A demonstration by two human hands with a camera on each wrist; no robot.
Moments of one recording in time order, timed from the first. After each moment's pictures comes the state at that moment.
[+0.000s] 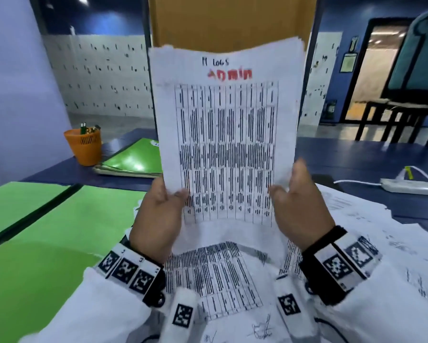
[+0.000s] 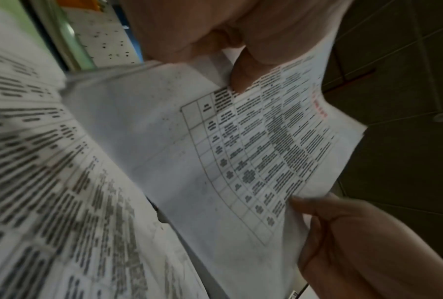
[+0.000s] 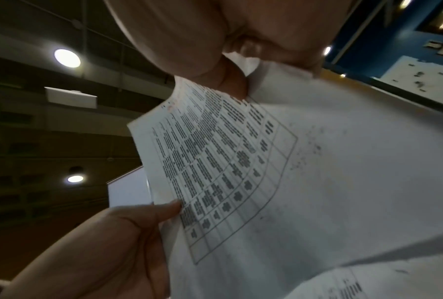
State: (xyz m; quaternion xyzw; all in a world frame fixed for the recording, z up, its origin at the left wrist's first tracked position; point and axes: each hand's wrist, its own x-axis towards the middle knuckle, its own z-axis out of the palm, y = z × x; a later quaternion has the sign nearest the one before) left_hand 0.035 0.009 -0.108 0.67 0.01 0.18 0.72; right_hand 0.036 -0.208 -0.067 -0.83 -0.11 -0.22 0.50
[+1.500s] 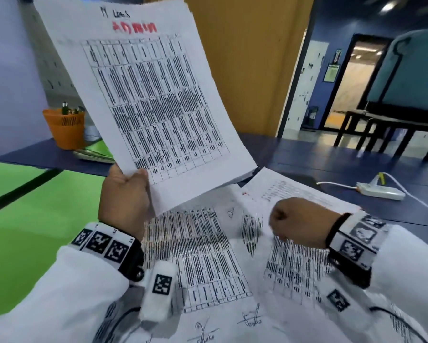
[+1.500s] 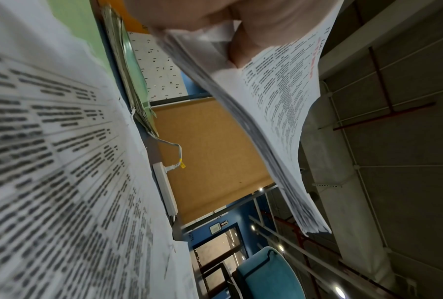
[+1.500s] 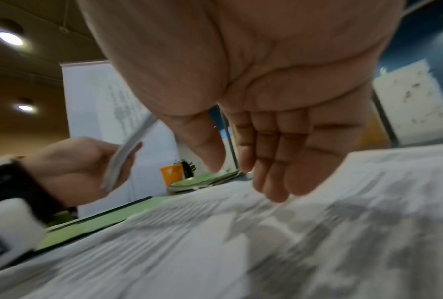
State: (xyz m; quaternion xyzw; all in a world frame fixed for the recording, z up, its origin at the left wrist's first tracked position) left_hand 0.055 0.046 -0.115 0.58 0.09 0.28 0.76; right_hand 0.045 -0.242 -0.068 -0.99 -0.08 0.06 0.09
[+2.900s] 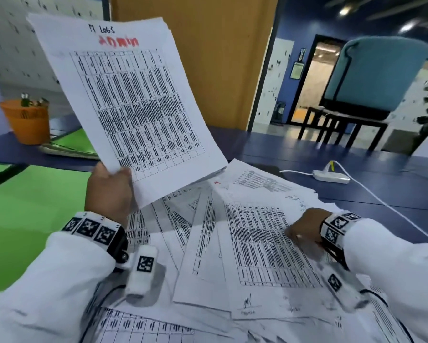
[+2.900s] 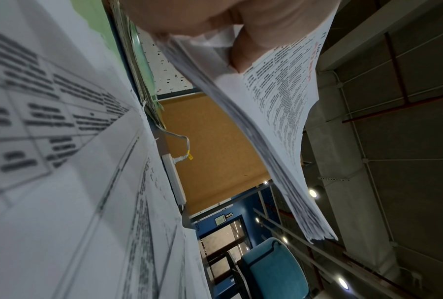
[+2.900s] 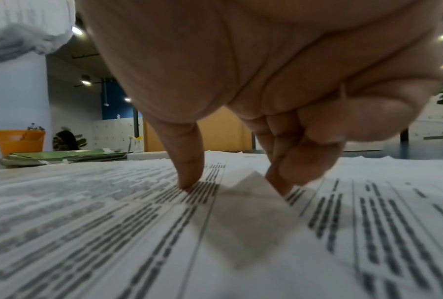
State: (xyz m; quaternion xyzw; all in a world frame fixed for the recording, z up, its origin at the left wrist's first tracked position) left_hand 0.039 0.032 -0.109 0.60 0.13 0.26 0.74; right_hand 0.013 -0.321 -0.083 -0.97 0.16 0.18 -0.03
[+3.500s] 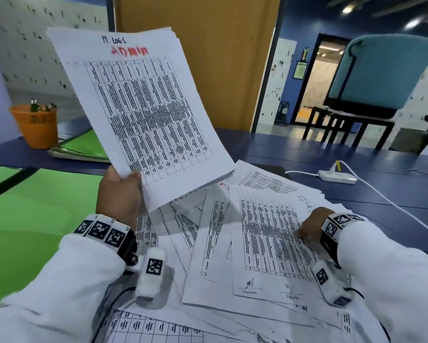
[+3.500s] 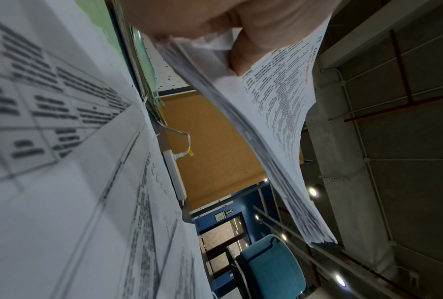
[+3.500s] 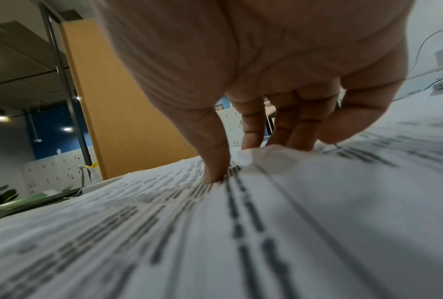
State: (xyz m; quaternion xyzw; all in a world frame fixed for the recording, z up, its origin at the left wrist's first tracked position) left_hand 0.047 0.029 -0.114 0.57 0.13 0.21 0.79; right_hand 0.010 -0.319 -0.083 -0.97 0.11 0.18 -0.13
